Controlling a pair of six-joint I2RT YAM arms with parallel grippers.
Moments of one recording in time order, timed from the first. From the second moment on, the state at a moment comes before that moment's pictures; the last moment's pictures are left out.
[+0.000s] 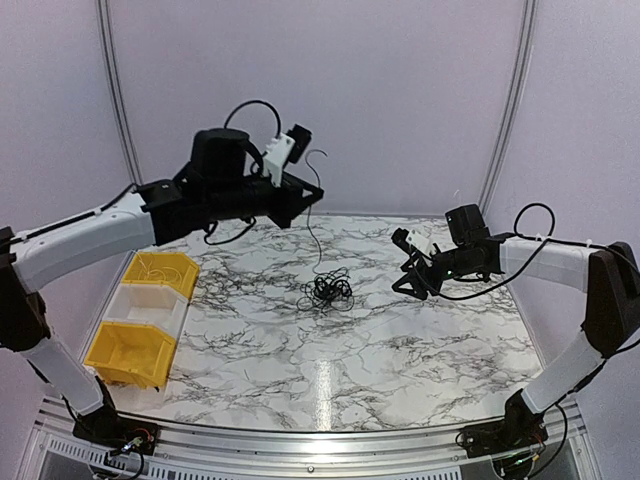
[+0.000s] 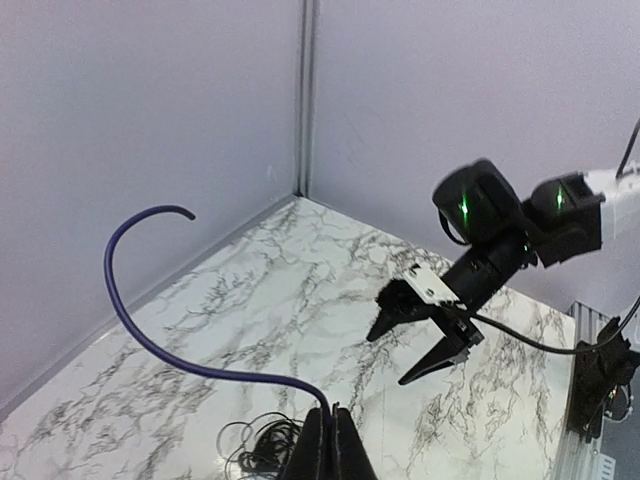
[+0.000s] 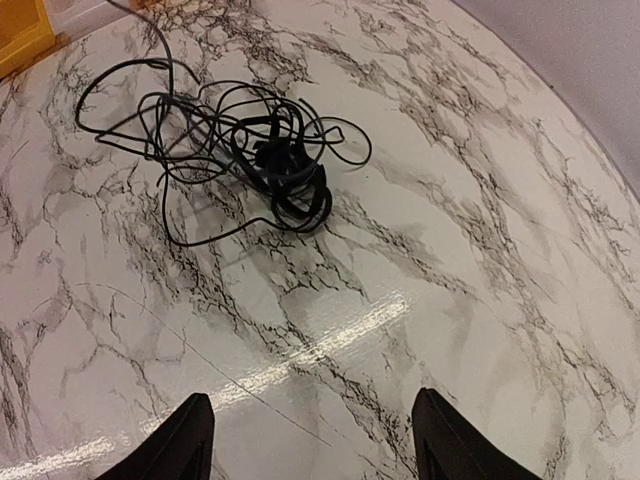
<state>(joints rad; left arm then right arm) -0.89 1.62 1.49 -0.14 0.13 -0.03 0.33 1.52 0.97 -0.31 -0.53 -0.57</state>
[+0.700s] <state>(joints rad) -0.80 1.32 1.79 -0.50 -0.11 -0.18 0.39 1.52 0.99 -0.31 -0.51 -0.57</state>
